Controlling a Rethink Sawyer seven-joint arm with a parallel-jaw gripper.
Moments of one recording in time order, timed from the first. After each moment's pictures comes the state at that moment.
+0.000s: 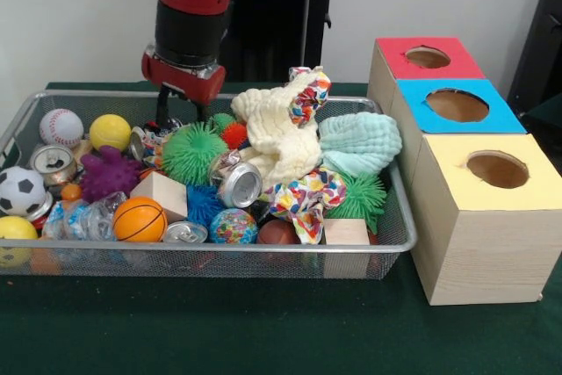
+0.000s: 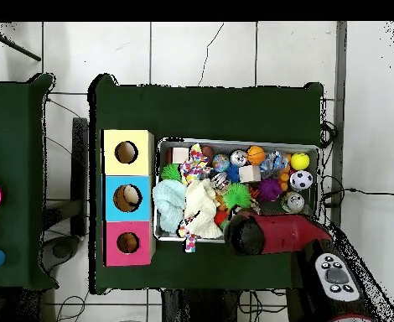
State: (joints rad) arm -0.50 -0.59 0.04 1.78 -0.60 0.35 2.31
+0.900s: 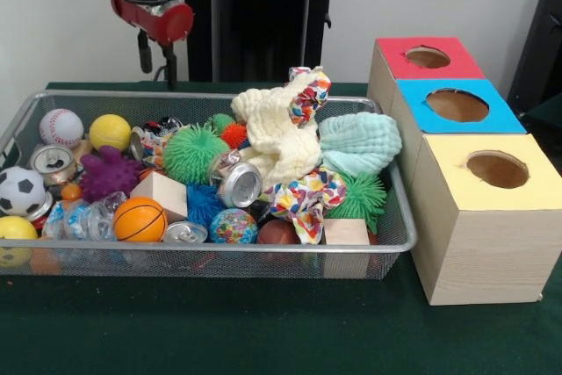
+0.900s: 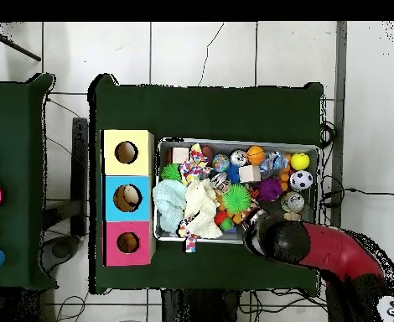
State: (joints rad) arm -0.71 -0.79 0.19 1.90 -0.39 0.54 2.31
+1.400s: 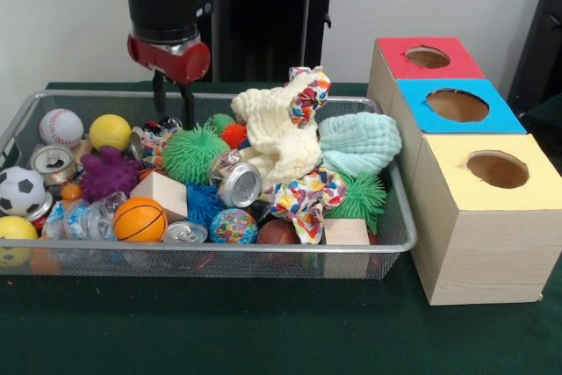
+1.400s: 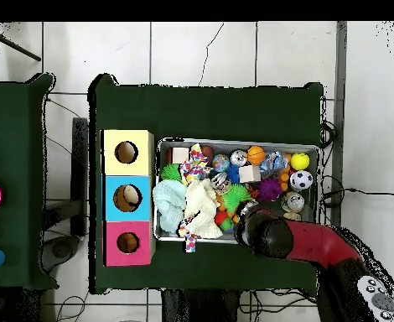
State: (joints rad) arm -0.69 -0.67 0.20 1.88 -0.44 0.34 2.31
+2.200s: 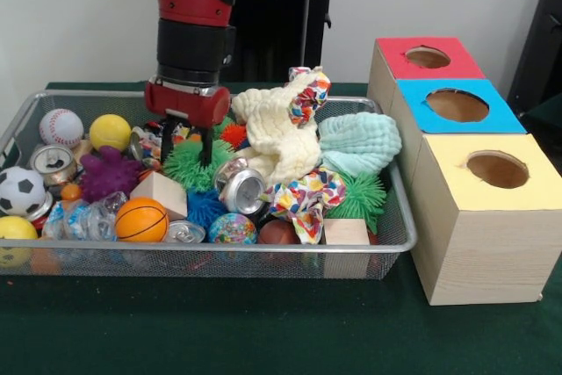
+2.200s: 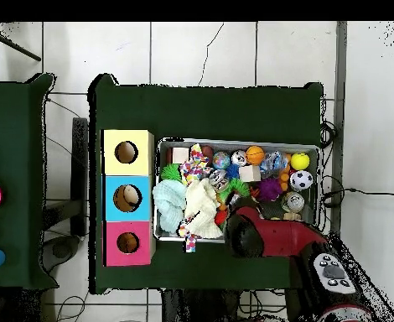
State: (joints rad) arm -0.49 -0.51 0.00 1.78 -0.53 -0.07 2.31
